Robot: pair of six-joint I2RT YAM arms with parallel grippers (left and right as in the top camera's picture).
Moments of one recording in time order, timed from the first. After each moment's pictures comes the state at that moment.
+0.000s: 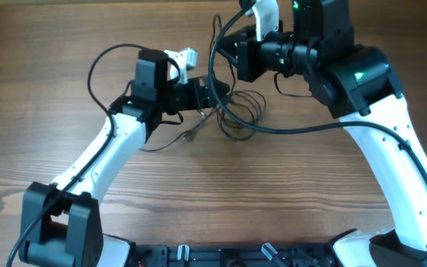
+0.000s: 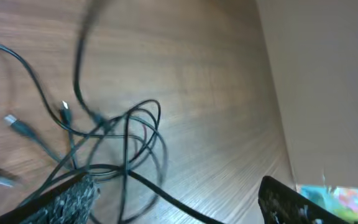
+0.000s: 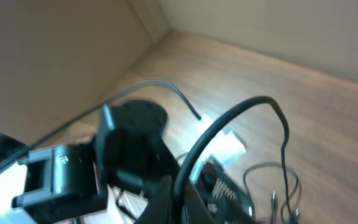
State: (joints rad) left arm -0.31 1.60 1.04 -0.17 0.65 -0.53; right arm 0.46 1.58 1.84 -0.78 -0.53 0.15
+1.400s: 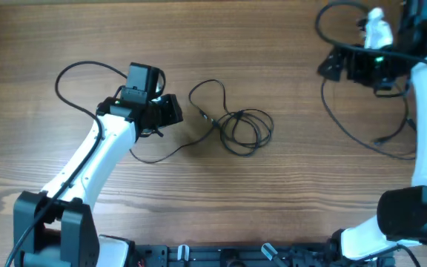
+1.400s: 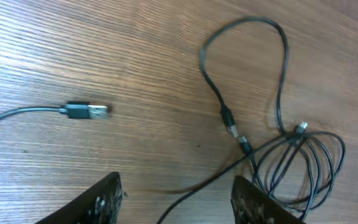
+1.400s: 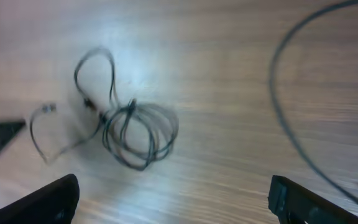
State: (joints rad) left arm -0.24 1.56 1.04 -0.60 0.14 -0.52; right arm -0.11 1.74 1.81 -1.37 -0.40 -0.05
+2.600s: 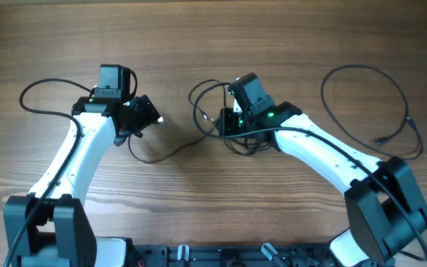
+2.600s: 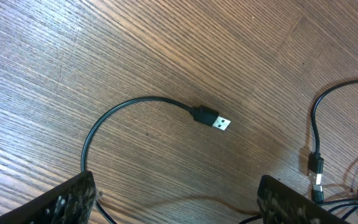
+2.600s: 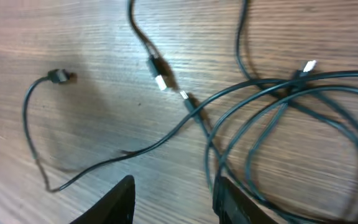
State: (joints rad) left arm -0.07 1.56 1.04 -0.74 0.02 -0.65; right arm 0.59 1.72 1.09 -0.43 -0.20 0.58
